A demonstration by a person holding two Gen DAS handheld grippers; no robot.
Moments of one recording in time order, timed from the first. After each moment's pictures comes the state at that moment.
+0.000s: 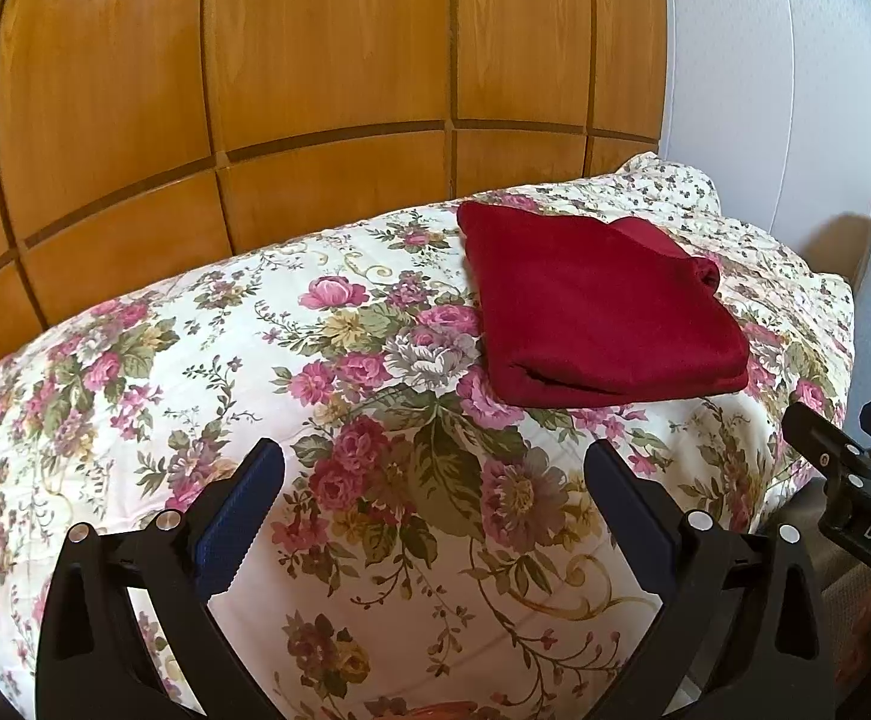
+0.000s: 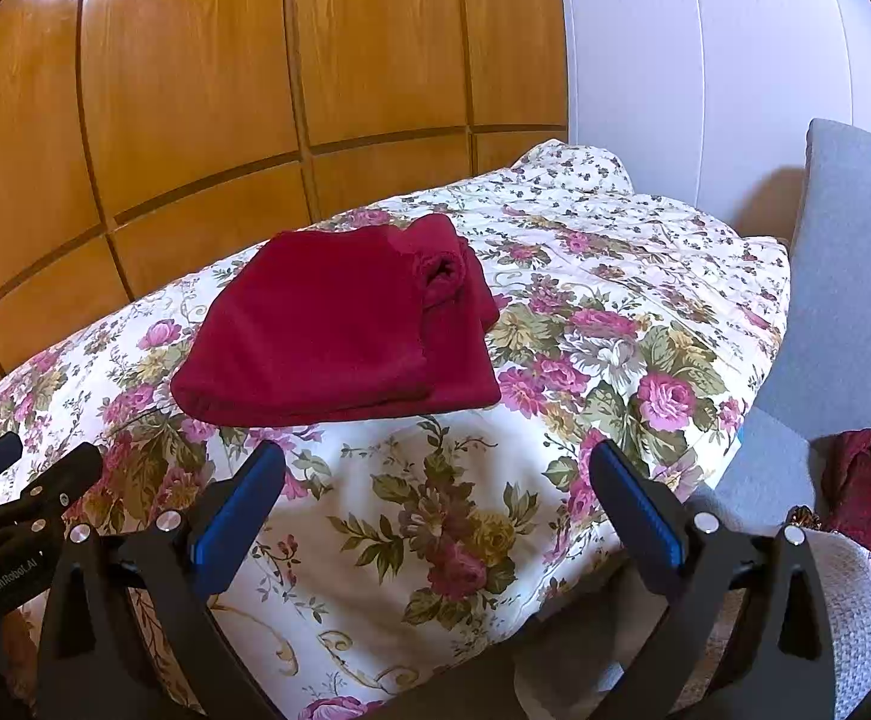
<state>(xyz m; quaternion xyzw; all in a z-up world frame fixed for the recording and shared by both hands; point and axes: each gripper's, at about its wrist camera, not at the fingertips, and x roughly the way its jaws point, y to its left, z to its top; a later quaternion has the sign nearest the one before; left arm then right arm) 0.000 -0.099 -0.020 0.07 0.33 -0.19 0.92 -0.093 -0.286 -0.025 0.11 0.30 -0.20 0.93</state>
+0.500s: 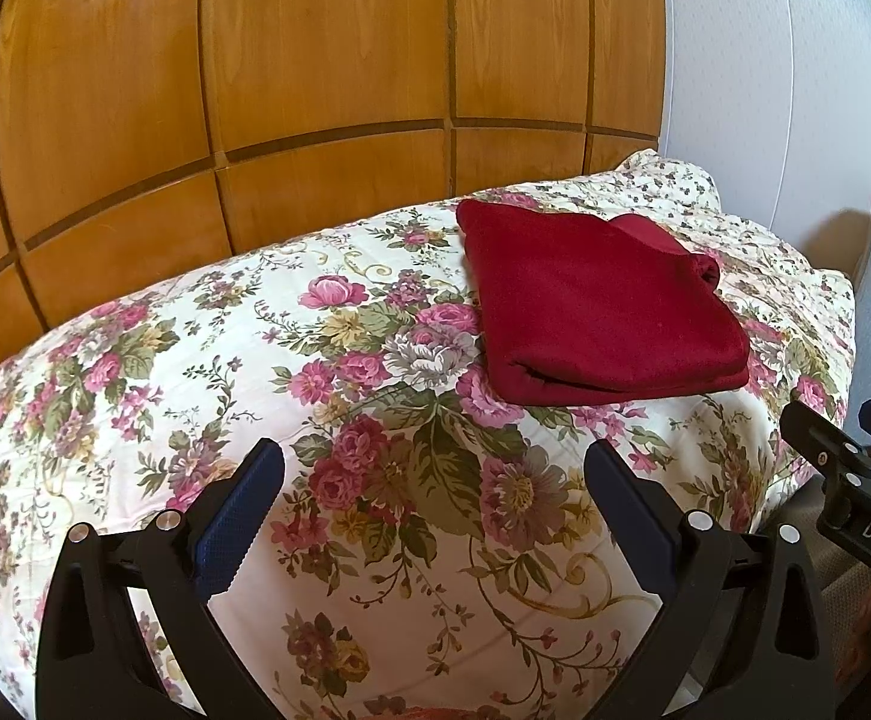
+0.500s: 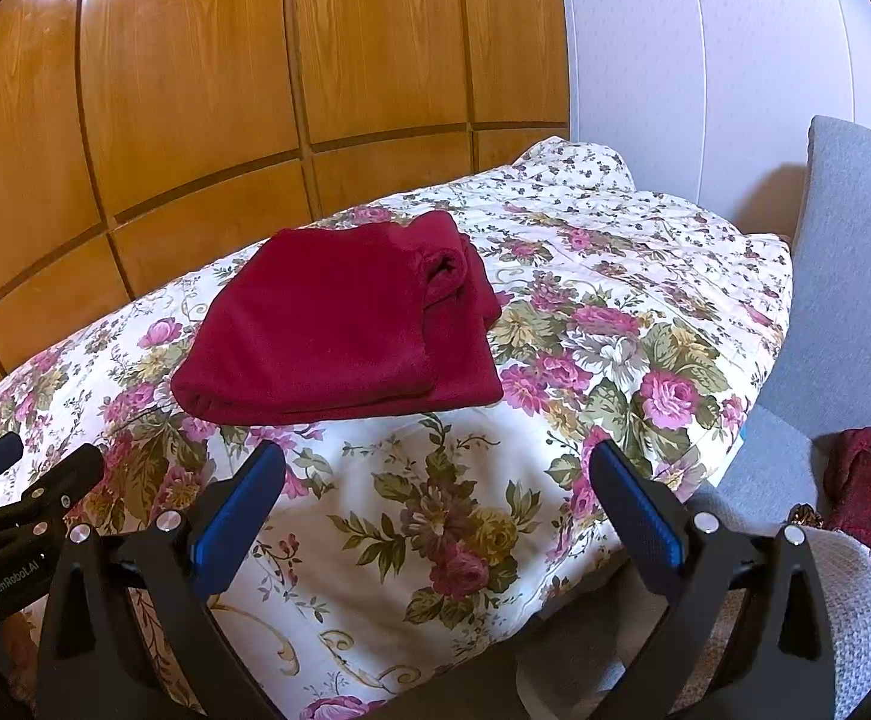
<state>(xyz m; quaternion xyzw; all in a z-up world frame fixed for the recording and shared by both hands) 0.000 -0.100 -0.020 0.07 0.33 -0.19 0.92 -0.092 -0.286 -0.025 0.11 0.30 -0.20 0.93</state>
